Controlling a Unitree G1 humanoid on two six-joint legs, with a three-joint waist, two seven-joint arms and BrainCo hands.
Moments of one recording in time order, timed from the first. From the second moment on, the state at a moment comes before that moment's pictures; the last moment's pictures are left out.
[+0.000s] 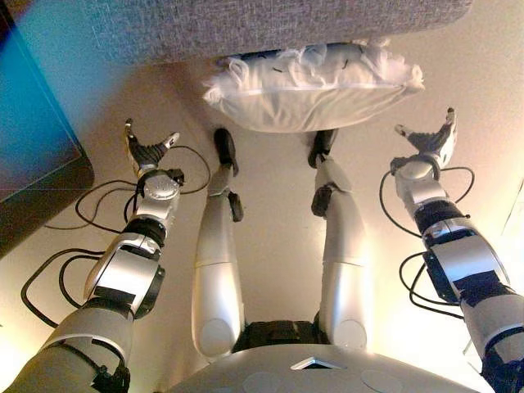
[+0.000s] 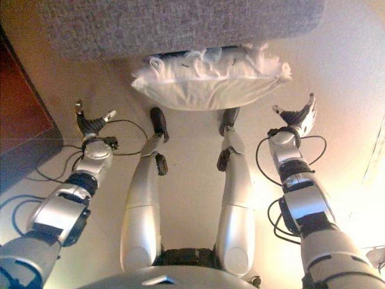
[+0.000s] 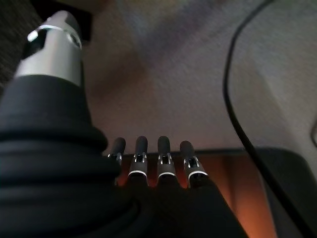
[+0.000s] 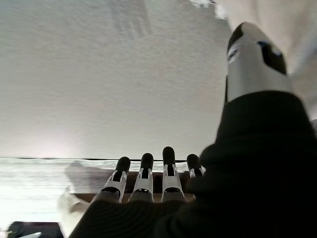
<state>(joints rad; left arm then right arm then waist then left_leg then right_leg) -0.74 0.45 -0.37 1.07 -0.36 -0.30 0.65 -0.85 -0.51 0.29 1.09 0.22 -0.05 -0.74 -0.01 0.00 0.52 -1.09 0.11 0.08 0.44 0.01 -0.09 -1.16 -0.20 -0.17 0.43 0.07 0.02</state>
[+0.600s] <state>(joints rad) -1.09 0.66 -0.56 1.02 -0.39 -0.32 0.27 -1.17 -0.71 0.45 1.08 0.33 -0.24 -0.40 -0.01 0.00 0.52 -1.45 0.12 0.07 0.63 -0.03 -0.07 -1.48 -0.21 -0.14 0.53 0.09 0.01</state>
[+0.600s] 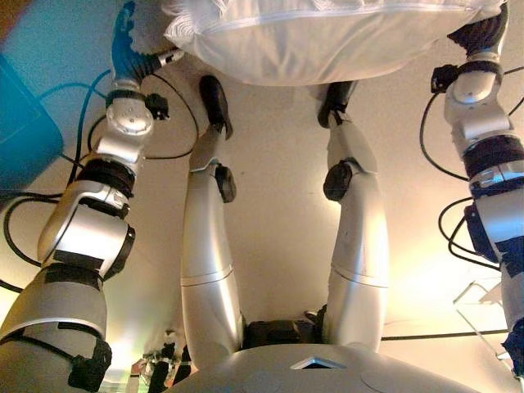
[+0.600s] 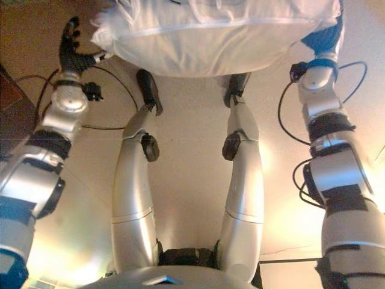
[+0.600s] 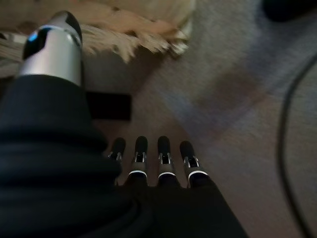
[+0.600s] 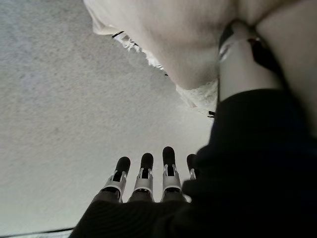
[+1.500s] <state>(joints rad) -1.33 0.74 -0.80 1.00 -0.63 -0.23 -0.31 -1.26 -0.77 0.51 1.06 0.90 -0.24 0.32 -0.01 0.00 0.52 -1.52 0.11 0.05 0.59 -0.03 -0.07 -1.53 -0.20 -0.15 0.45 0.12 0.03</state>
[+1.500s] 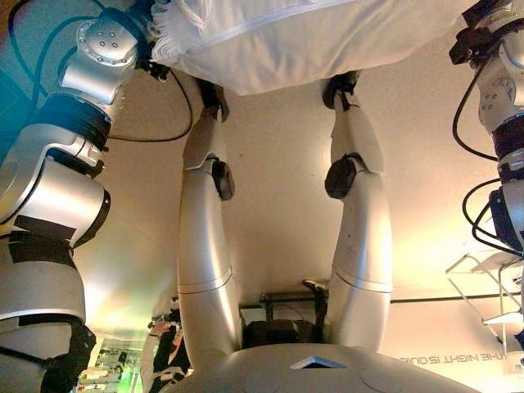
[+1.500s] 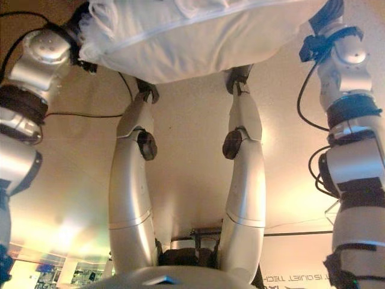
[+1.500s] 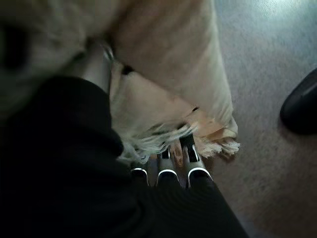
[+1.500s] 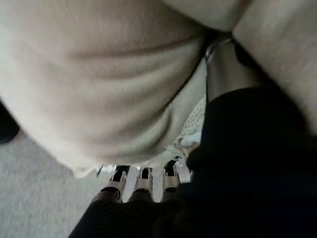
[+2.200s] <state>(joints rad) -1.26 0.73 -0.80 0.99 -0.78 -0.25 -0.35 -1.24 -0.79 0.56 1.02 0.95 -0.21 0.44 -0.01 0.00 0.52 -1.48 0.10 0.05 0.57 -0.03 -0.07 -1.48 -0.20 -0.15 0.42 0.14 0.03</state>
